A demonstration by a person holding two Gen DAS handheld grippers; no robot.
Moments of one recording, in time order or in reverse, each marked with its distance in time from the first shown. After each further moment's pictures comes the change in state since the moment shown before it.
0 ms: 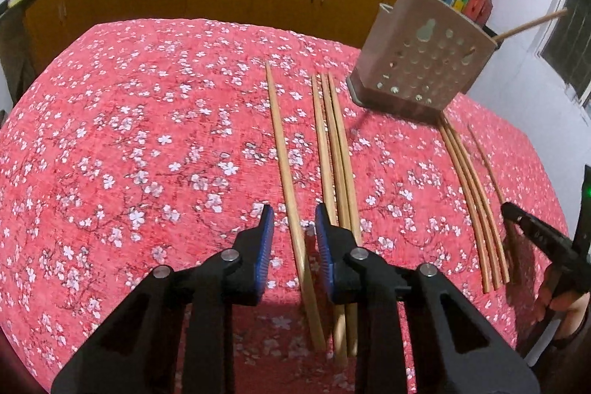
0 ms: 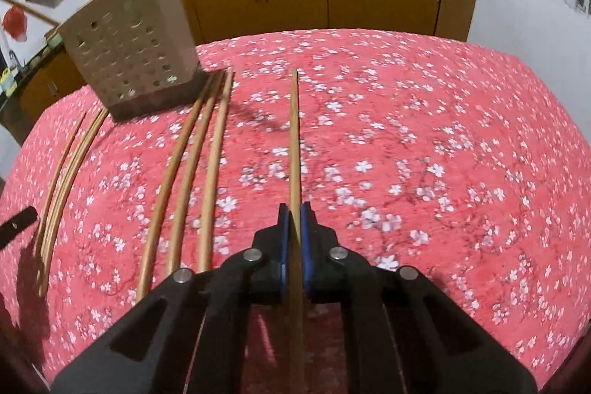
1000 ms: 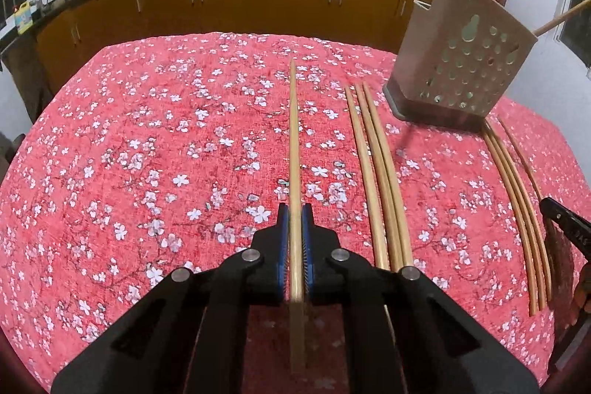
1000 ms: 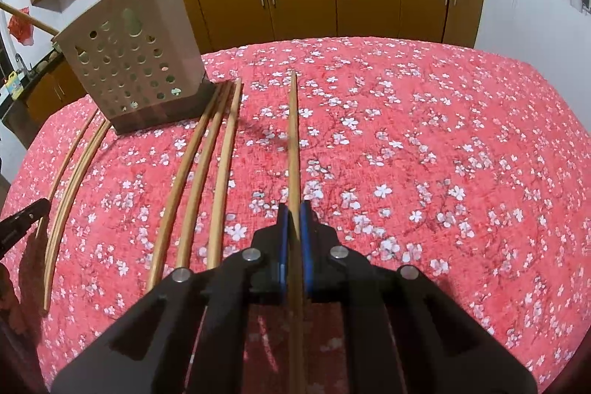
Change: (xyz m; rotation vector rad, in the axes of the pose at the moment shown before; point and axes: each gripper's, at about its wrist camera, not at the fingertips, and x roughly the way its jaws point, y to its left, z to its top) left arm 0.029 0.009 0.020 0.046 -0.033 0.116; right arm 0.015 0.000 0.007 -0.013 -0.028 0.029
